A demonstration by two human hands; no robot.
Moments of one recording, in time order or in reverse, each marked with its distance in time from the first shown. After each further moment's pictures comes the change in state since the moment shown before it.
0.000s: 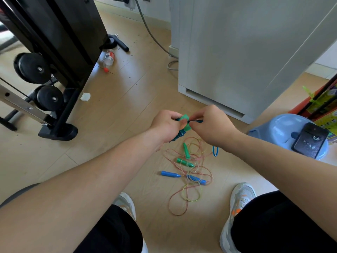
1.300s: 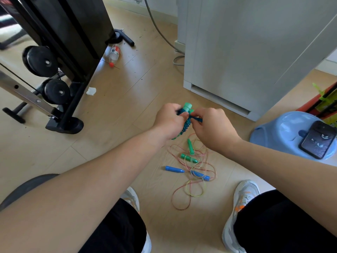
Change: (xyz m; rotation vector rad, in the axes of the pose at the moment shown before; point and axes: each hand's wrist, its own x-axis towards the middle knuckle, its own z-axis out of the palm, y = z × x) left_hand 0.000 -0.012 0.000 -0.043 0.081 0.050; right_hand -0.007 0.006 0.026 -0.117 0.130 -0.203
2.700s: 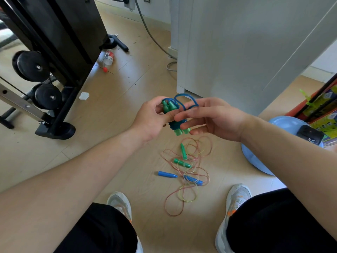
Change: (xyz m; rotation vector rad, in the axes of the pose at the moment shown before) left_hand -0.006 0.013 -0.024 -0.186 -0.041 0.200; right_hand 0.019 0.011 -0.058 1.026 -0.589 0.196
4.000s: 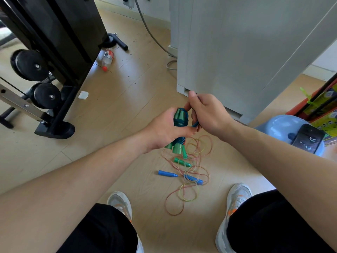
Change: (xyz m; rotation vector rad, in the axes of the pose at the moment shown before) left_hand -0.014 0.007 0.016 0.103 -0.296 -0.108; right_hand 0.020 0.007 0.020 -0.545 0.513 -0.148
